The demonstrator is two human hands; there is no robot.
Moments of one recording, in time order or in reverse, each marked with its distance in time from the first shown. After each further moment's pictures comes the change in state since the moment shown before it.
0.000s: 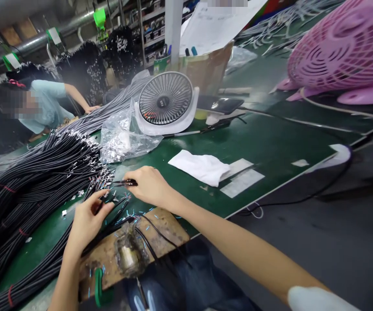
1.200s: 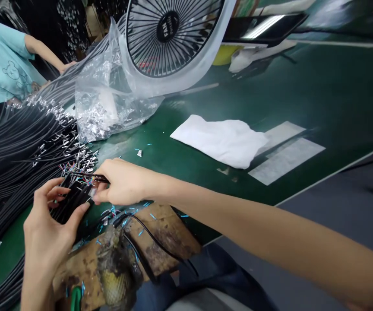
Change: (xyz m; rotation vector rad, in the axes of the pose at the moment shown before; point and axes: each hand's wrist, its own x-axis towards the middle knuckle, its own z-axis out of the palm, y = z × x) left_hand 0.004 0.017 0.003 0.267 0.259 -0.035; right_hand 0.026 0.018 0.023 0.574 -0.387 -0.181
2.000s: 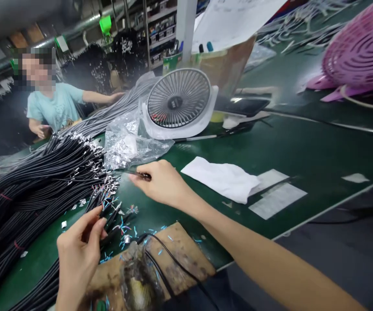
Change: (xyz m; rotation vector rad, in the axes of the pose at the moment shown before) left_hand -0.019 -0.007 -0.011 -0.317 0.048 -0.028; right_hand -0.011 -0.021 -0.017 -0.393 0.563 0.193
